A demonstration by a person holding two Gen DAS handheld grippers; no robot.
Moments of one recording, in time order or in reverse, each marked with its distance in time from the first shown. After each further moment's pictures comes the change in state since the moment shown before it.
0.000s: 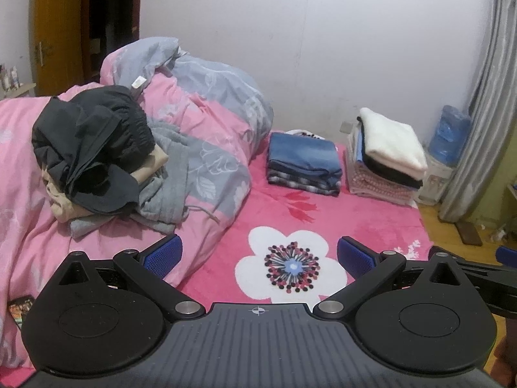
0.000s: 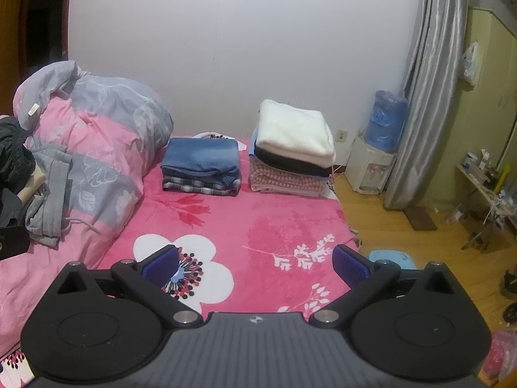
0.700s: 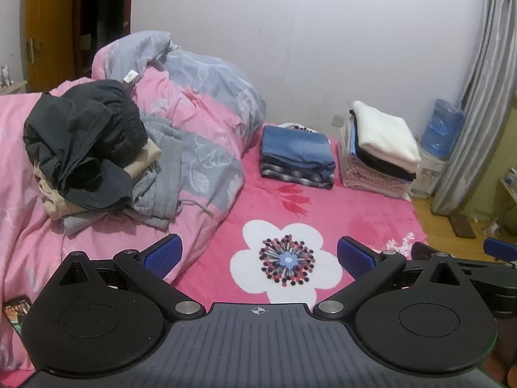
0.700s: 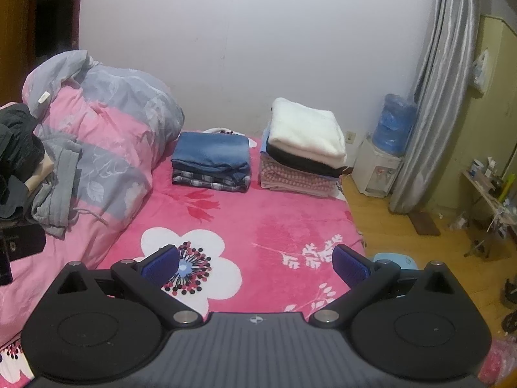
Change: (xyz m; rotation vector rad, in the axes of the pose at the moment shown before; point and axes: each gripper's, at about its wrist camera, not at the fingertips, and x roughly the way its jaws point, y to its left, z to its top) left arm 0.005 0.007 -0.003 -0.005 0.035 -0.039; right arm 0.000 0.017 0.000 -0.040 0.014 0.014
